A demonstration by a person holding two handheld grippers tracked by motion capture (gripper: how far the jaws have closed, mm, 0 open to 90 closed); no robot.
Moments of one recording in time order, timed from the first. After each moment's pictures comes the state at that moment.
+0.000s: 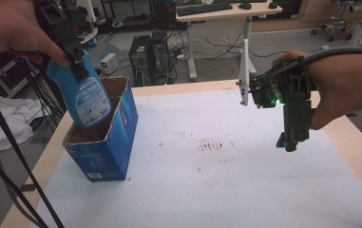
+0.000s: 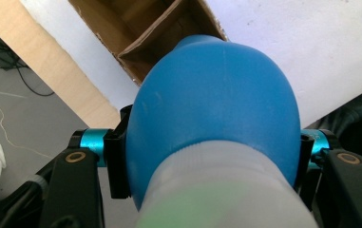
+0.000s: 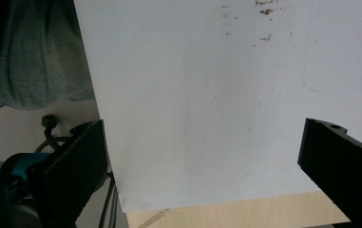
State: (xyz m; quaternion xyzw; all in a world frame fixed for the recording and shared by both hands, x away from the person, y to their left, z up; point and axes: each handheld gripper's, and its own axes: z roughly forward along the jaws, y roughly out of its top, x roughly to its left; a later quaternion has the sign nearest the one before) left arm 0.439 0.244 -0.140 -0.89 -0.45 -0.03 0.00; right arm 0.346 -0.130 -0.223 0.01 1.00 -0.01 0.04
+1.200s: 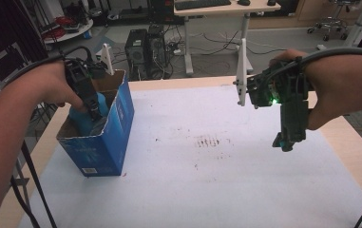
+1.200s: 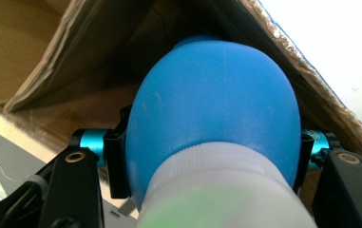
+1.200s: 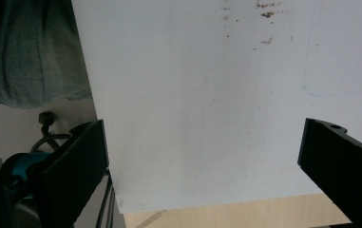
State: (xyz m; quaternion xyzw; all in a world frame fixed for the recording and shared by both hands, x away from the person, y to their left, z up) left arm 0.444 0.246 -0.265 -0.93 -0.37 0.00 0.01; right arm 0.346 -0.123 -0.228 0.00 1.00 -0.02 0.04
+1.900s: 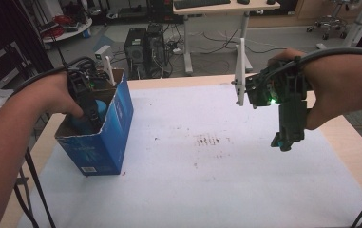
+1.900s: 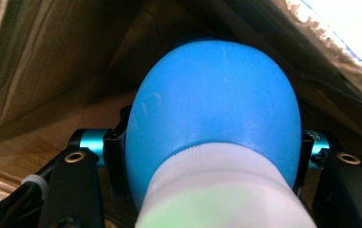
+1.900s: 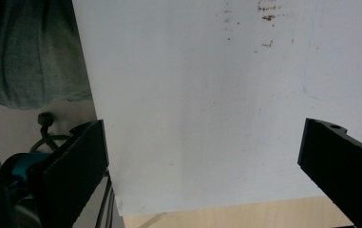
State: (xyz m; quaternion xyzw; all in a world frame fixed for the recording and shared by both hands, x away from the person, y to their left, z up) left arm 0.441 0.247 -0.289 -0.94 -0.33 0.00 0.01; right arm 0.344 -0.121 -0.230 0.00 1.00 -0.02 0.04
